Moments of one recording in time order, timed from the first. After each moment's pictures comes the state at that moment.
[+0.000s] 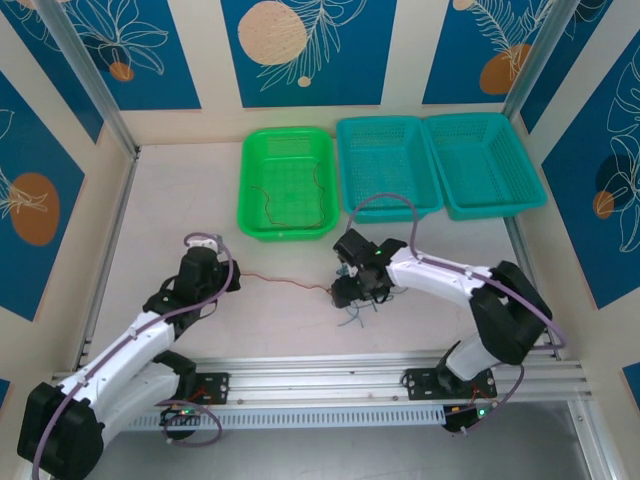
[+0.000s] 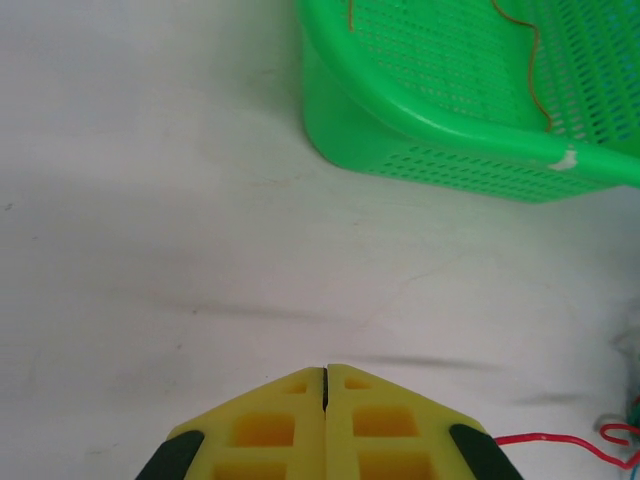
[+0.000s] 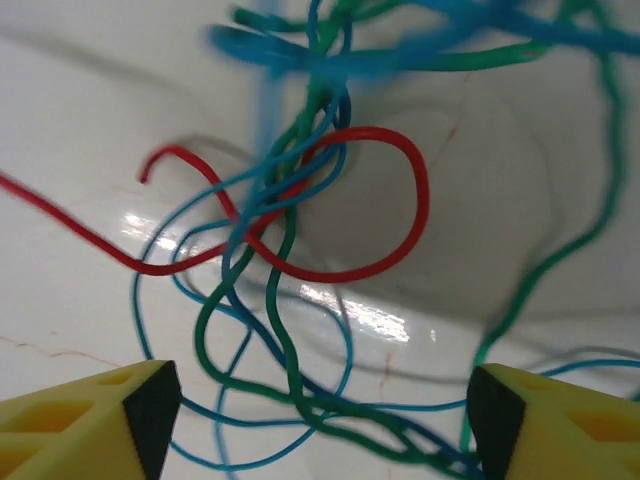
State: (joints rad) left arm -0.42 0.86 0.43 -0.26 -0.07 -0.57; right arm 0.78 1.53 0.92 -0.75 -0.03 0.43
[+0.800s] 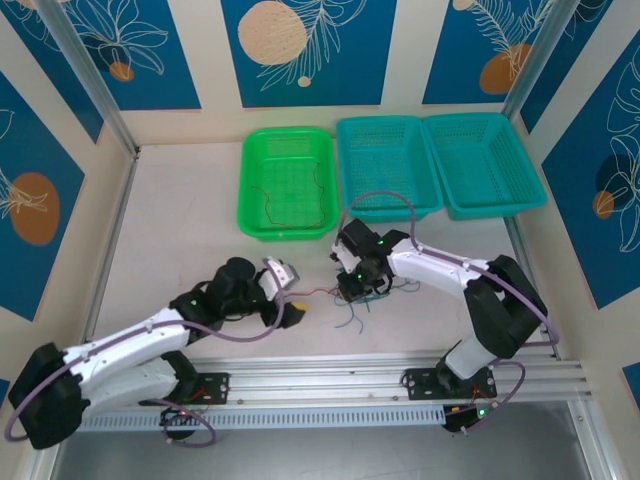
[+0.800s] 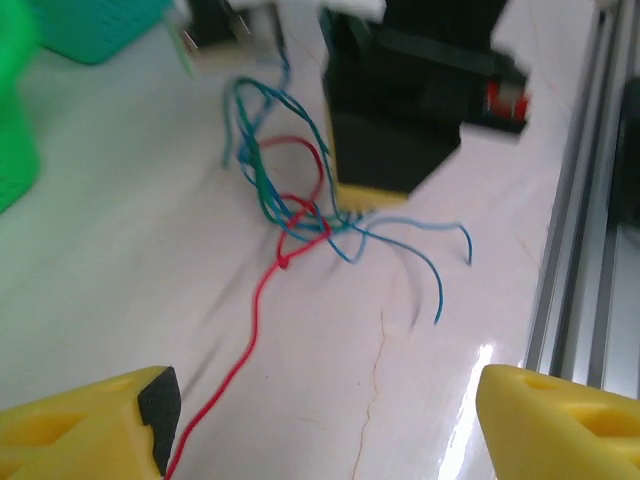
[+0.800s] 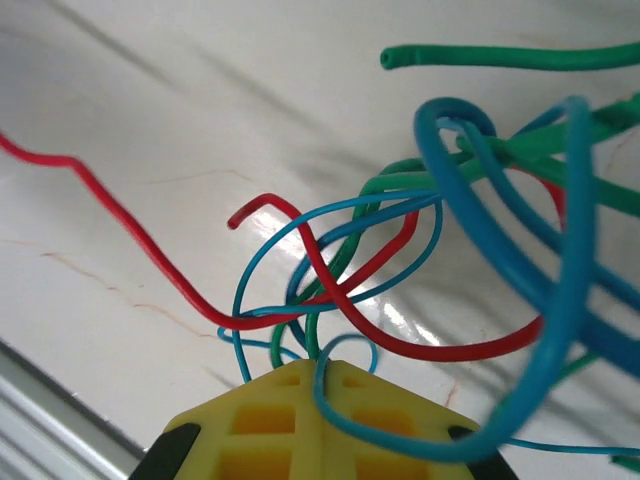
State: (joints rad) left arm -0.82 1.01 0.47 -0.07 0.30 0.07; right arm 0.70 1.53 0.96 -0.75 -0.26 0.20
